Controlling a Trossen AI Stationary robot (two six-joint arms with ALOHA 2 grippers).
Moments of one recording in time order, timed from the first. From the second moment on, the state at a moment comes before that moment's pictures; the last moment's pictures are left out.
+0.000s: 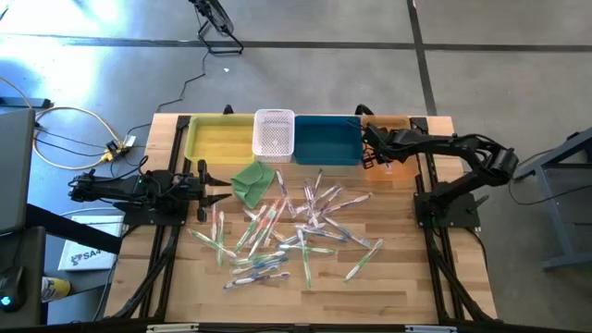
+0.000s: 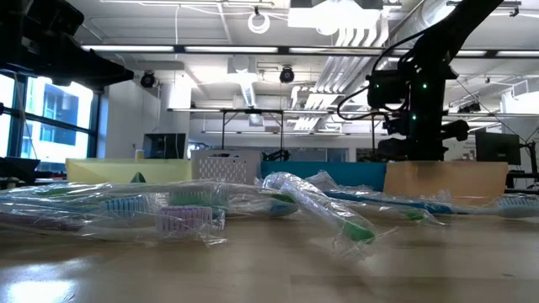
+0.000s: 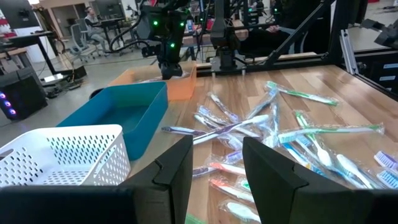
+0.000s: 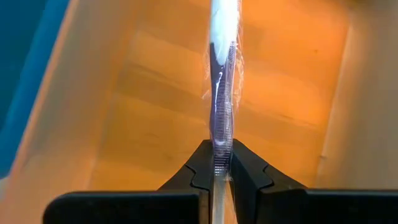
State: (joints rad) left arm -0.11 0.01 0.14 -0.18 -0.23 0.11; right arm -0.64 1.45 0.73 -0.64 0.39 0.58
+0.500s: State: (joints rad) left arm -0.11 0.01 0.14 -0.18 -0.23 0.11; right arm -0.64 1.44 0.73 -0.64 0.39 0.56
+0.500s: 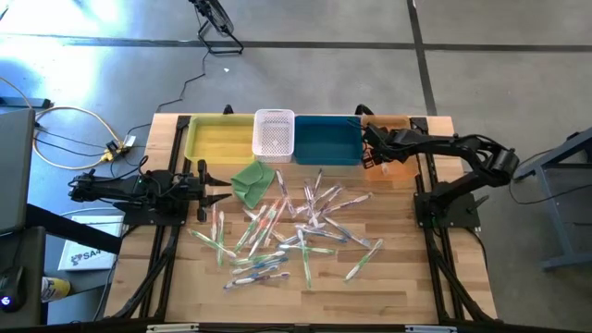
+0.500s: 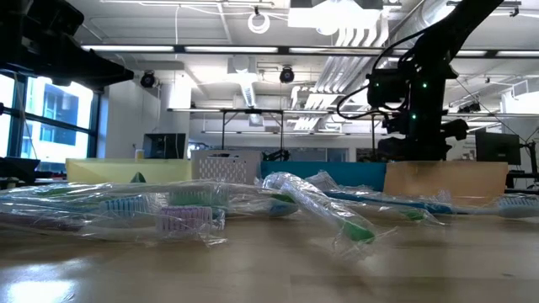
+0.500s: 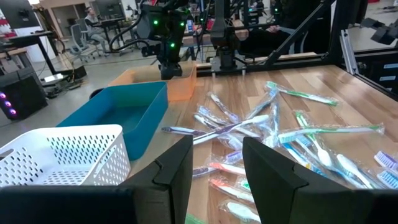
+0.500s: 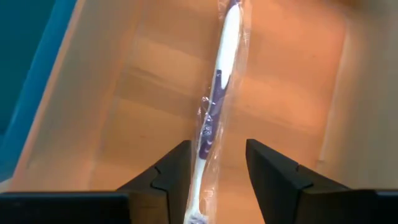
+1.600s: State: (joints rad) left arm -0.11 0.01 0.14 -0.18 -0.23 0.11; right arm -0.41 0.93 0.73 -0.50 0.14 0.36
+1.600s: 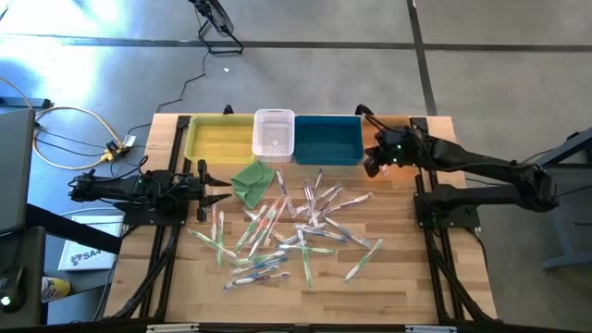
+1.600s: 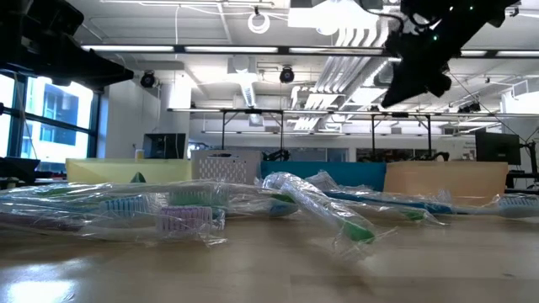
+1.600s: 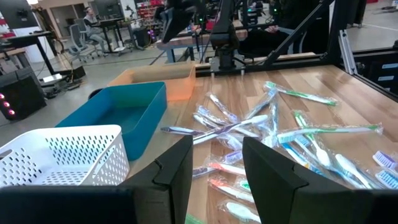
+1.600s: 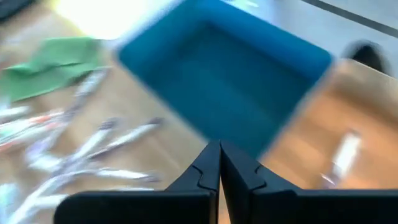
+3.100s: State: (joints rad) left arm -0.11 0.01 0.14 -0.19 -0.23 0.11; right arm -0.28 0.97 0.72 -0.51 -0.11 -0.14
